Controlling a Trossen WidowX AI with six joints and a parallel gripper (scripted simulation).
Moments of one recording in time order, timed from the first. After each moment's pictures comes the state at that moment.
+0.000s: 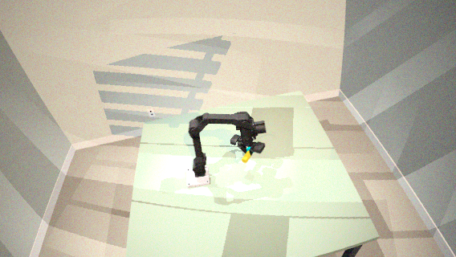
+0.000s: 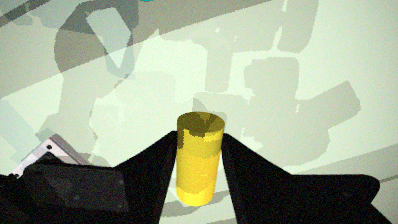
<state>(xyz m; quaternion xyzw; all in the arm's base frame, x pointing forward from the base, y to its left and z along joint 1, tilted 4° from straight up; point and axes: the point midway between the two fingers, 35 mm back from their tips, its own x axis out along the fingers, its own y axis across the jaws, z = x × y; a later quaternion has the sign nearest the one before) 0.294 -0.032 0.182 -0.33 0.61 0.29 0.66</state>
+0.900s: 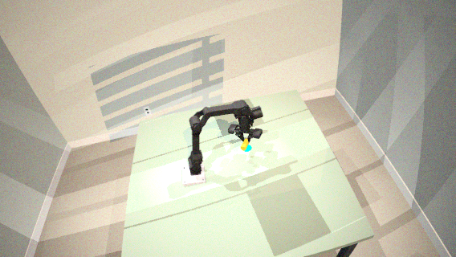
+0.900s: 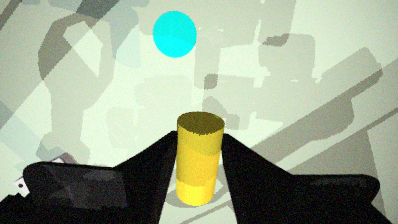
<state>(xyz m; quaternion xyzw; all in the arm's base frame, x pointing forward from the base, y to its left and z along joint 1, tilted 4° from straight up) 0.319 0.045 0.186 -0.37 0.59 0.33 0.64</state>
